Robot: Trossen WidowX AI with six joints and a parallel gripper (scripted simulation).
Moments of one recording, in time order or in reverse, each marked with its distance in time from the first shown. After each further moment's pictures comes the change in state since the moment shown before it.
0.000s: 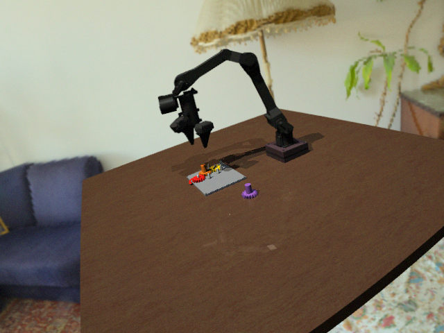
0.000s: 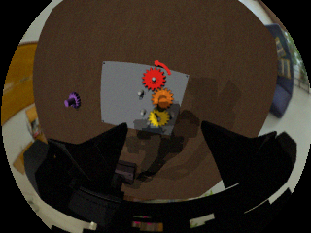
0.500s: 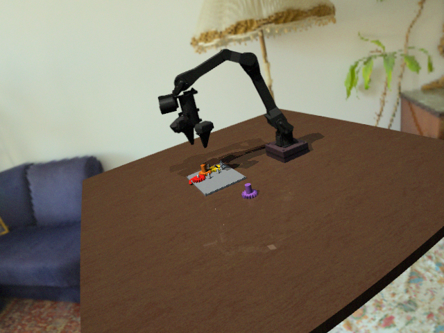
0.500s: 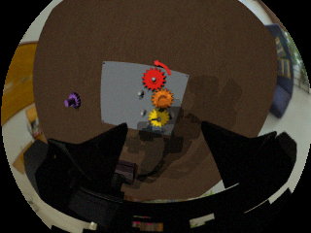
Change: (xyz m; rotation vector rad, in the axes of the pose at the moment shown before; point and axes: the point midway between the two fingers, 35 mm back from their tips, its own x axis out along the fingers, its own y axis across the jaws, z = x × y) arm 0.000 0.000 0.000 0.000 0.000 0.000
